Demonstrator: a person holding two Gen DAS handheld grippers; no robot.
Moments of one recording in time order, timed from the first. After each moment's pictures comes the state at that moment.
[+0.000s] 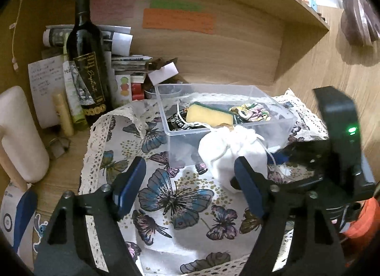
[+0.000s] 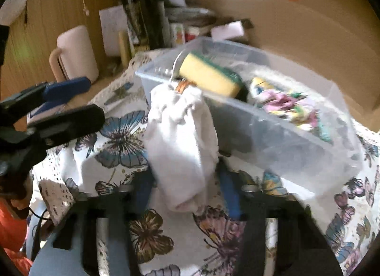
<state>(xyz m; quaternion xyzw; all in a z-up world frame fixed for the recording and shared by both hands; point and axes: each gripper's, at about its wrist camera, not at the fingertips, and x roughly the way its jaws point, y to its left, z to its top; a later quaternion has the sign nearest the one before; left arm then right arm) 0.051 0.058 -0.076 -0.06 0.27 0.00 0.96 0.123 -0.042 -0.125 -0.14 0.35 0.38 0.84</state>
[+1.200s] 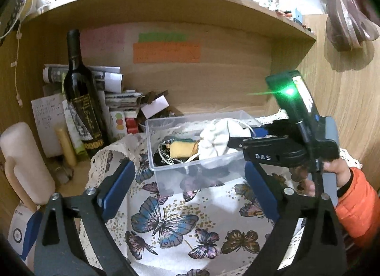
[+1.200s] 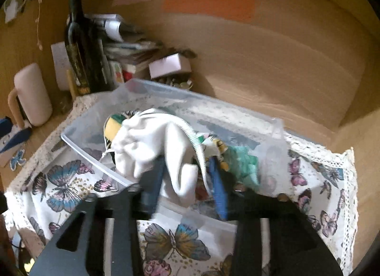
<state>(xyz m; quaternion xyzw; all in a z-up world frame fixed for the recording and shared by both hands) 0.041 0.028 -0.045 -0.02 0.20 0.01 0.98 0.179 -0.082 -0.081 -0.13 0.29 0.29 0.91</state>
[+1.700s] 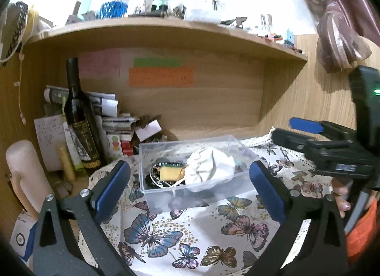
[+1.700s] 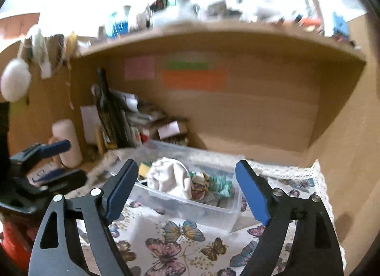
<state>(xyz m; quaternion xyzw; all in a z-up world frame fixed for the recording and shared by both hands) 0.027 0.010 -0.011 -0.02 0.15 0.01 0.99 0.079 -0.151 -0.015 -0.04 0.14 0.30 0.94</state>
